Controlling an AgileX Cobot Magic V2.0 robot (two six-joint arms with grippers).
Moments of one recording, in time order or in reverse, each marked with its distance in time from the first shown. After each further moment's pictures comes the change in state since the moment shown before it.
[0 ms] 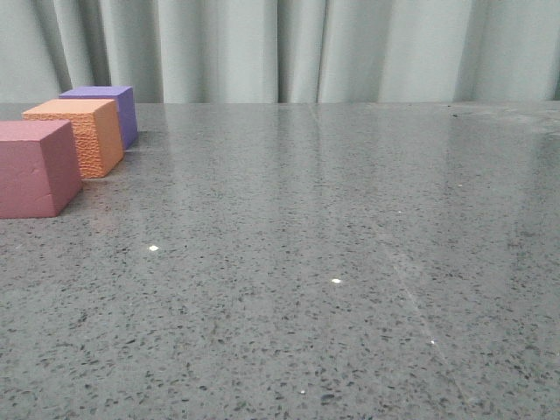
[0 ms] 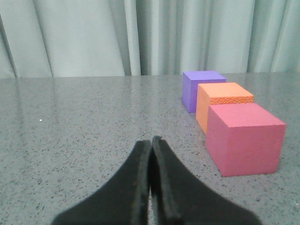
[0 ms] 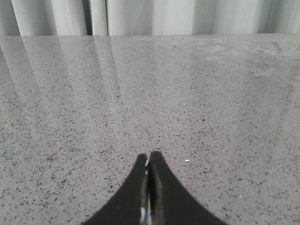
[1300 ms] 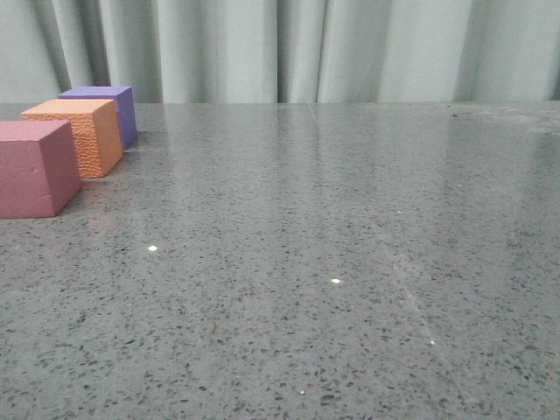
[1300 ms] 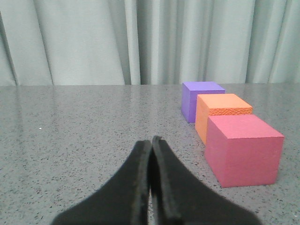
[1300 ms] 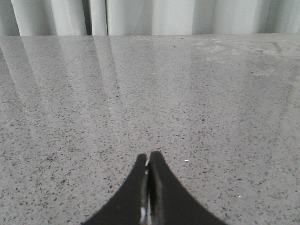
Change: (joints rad) left arm 0.000 0.000 0.000 0.070 -0.029 -0.080; right arm 0.000 0.000 0.000 0.000 0.000 0.000
